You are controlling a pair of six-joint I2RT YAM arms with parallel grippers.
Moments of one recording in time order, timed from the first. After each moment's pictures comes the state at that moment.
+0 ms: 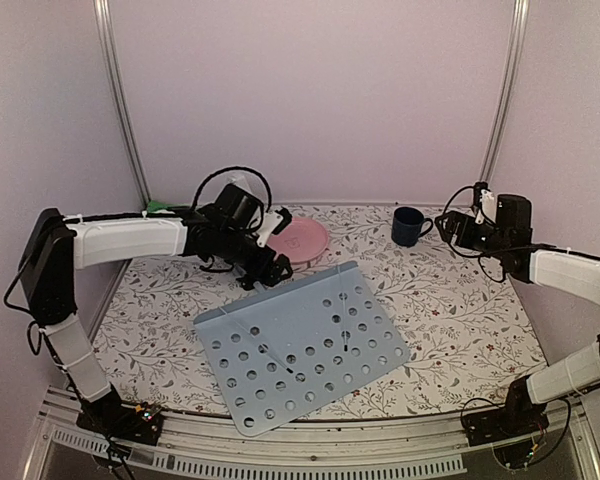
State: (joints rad) left arm -0.70 1.73 1.26 -0.35 0.07 0.01; right arm 0.12 1.33 0.76 0.19 -0.18 0.32
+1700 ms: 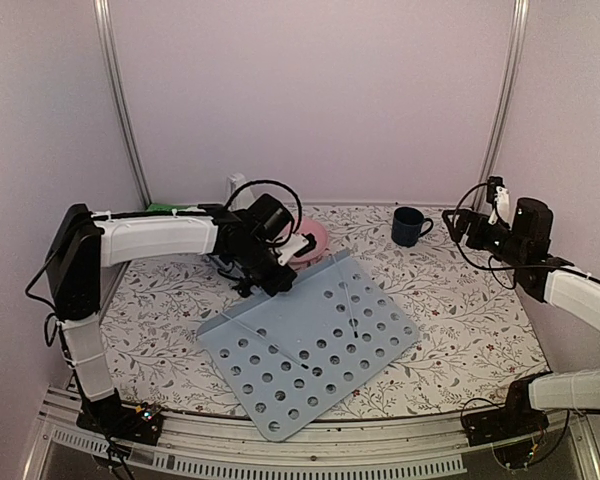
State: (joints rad) left arm -0.81 1.91 1.47 -0.63 0.05 0.08; right arm 0.13 1.11 0.66 0.23 -0.24 0.31
